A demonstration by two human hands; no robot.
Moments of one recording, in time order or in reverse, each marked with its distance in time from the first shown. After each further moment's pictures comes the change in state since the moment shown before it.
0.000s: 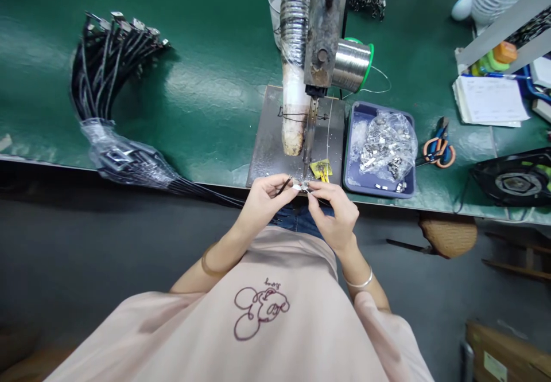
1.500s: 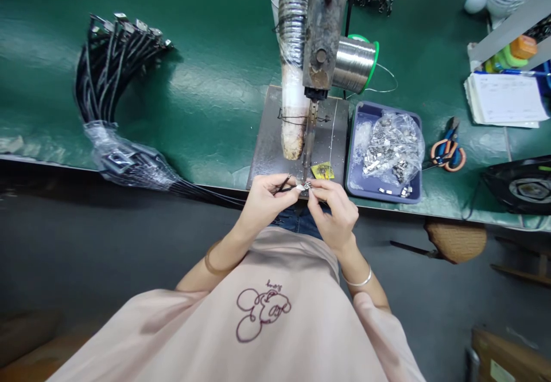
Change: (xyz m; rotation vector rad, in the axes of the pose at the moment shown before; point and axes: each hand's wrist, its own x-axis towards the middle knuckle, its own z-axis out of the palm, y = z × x) left_hand 0.009 0.004 0.004 0.207 0.039 0.038; right_hand 0.012 0.007 0.007 -0.095 0.044 -0.145
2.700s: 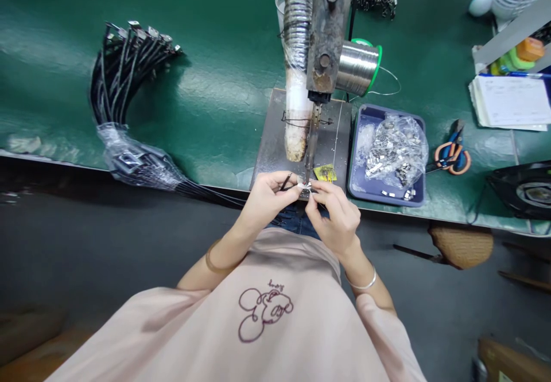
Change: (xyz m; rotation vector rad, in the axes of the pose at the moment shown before) left_hand 0.005 0.008 -0.002 -0.161 -0.013 -0.103; right_hand 0.004 -0.003 -0.004 -0.065 -0.036 -0.100
